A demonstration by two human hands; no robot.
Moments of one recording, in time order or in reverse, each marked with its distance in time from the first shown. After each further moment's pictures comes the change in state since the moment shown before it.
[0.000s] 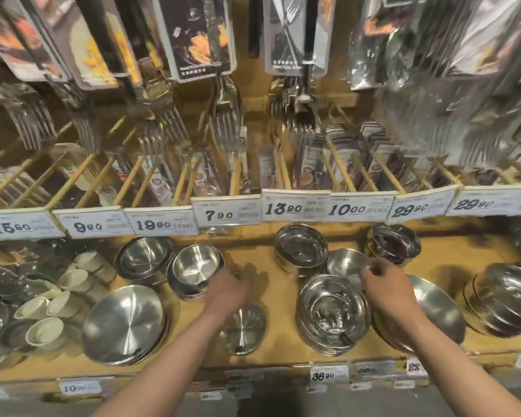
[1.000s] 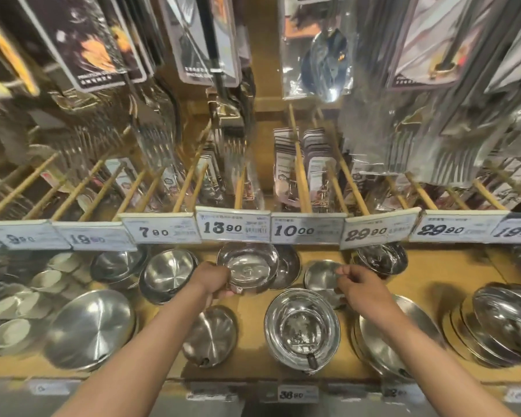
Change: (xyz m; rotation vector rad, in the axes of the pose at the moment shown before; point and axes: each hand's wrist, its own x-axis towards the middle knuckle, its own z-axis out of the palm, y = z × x) left_hand 0.044 0.038 0.023 -0.397 -0.186 -0.344; right_hand 0.041 0.015 -0.023 0.275 -0.312 -0.040
